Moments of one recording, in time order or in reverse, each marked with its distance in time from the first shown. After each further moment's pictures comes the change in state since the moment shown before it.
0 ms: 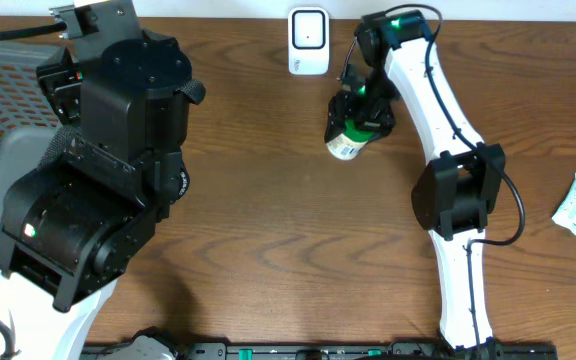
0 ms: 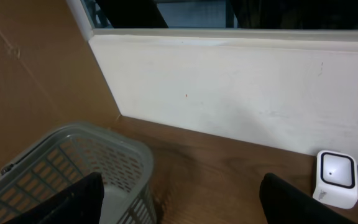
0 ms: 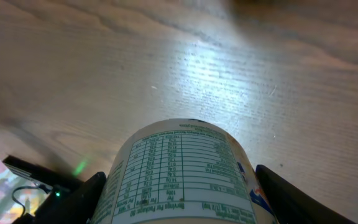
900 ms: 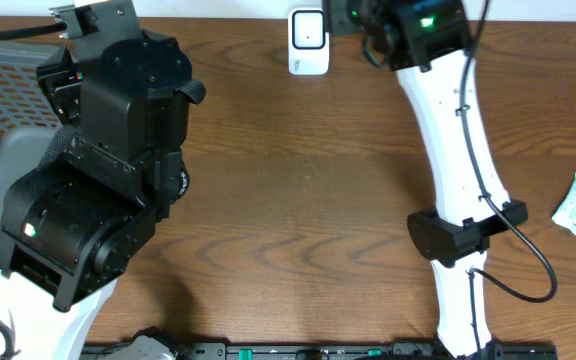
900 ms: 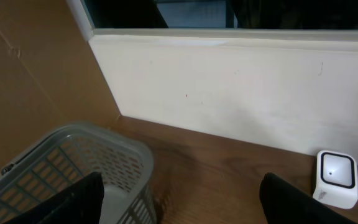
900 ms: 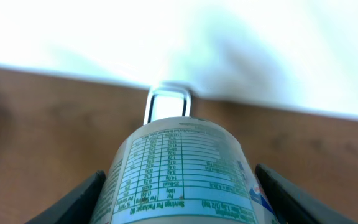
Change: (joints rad) left arm 0.000 0.000 0.000 0.000 0.000 0.000; right arm 0.153 -0.179 0.392 0.499 0.616 -0.008
